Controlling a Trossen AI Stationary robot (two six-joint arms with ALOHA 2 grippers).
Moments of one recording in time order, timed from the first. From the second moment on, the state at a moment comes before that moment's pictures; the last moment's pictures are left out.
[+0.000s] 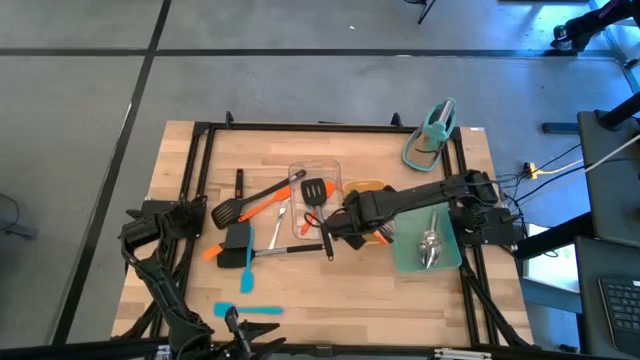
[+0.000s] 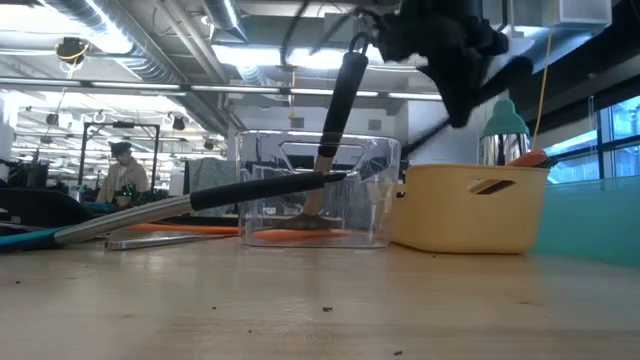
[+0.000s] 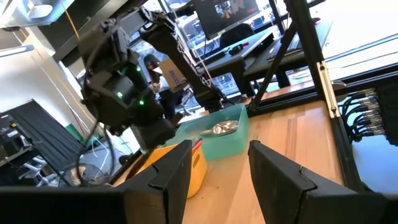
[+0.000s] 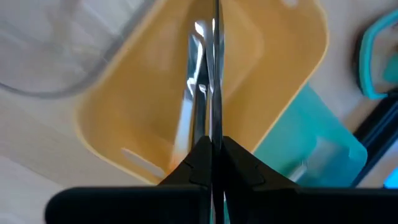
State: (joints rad) left arm -1.11 2.02 1.40 0.57 -1.57 0.36; right arm 0.22 1.97 1.75 -1.57 0.25 1.01
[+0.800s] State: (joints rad) left arm -1.10 2.02 1.40 0.57 -1.57 0.35; right arm 0.21 1.97 1.58 -1.44 0.24 1.04
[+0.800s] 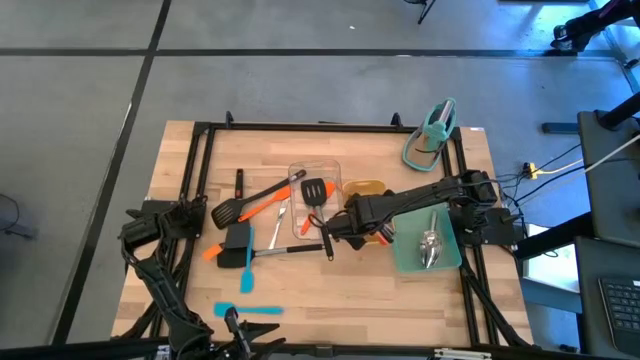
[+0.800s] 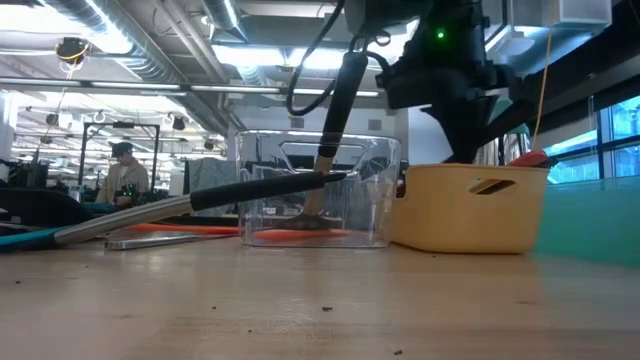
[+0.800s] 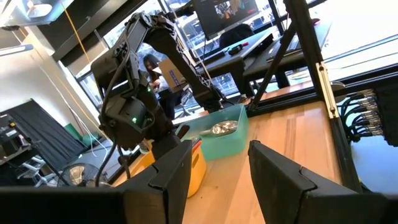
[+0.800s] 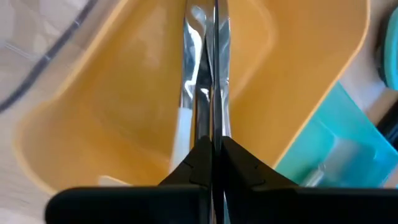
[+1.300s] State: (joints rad) left arm -1.10 2.02 1.40 0.57 -1.57 0.35; right arm 0.18 2.02 1.58 -1.43 0.25 1.02
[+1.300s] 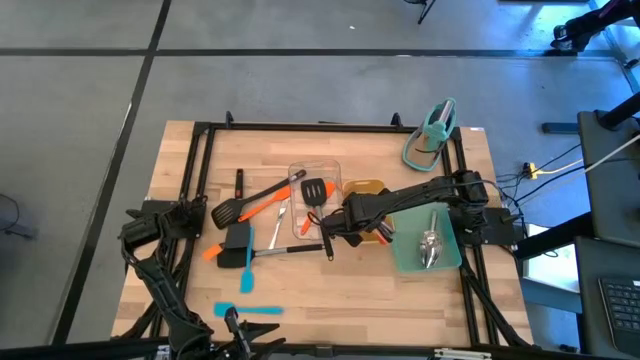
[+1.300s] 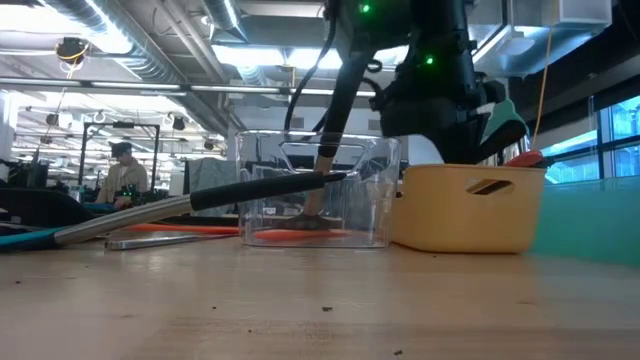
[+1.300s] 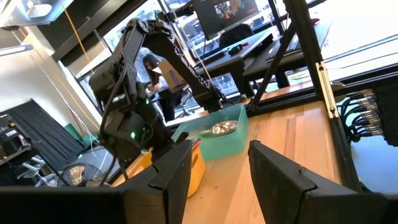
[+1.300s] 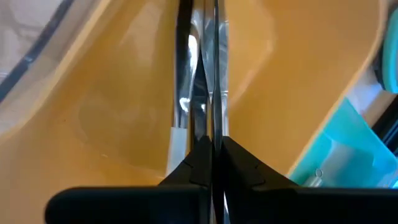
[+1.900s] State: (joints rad) left arm -1.10 2.02 1.40 0.57 -1.57 0.35; right arm 0.17 2.05 1.60 -1.43 0.21 0.99
